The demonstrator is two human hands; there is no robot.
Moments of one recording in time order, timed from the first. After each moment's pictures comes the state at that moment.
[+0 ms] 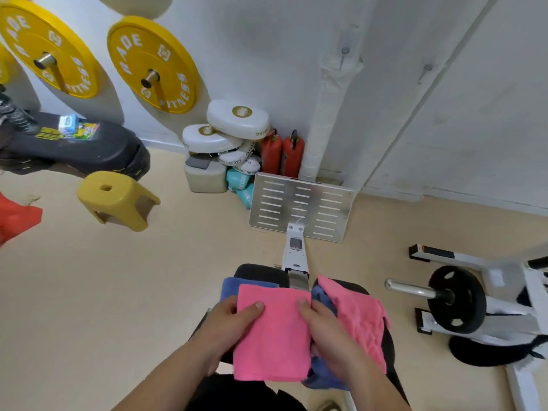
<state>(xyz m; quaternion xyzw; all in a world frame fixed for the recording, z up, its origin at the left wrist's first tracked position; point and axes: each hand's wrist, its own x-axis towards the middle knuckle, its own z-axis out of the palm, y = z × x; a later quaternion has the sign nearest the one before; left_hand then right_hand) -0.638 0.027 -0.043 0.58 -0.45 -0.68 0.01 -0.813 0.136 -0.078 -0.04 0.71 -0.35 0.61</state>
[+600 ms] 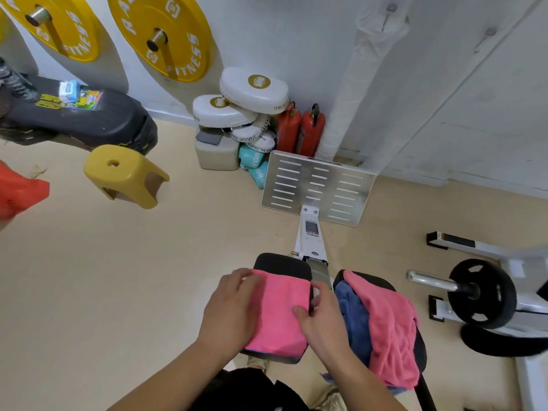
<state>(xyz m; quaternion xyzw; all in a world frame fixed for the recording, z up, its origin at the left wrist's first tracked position) -0.599 -0.024 -0.131 0.45 -0.84 -0.29 0.04 -0.773 0.080 -0.138 -0.23 0.85 -0.25 0.41</state>
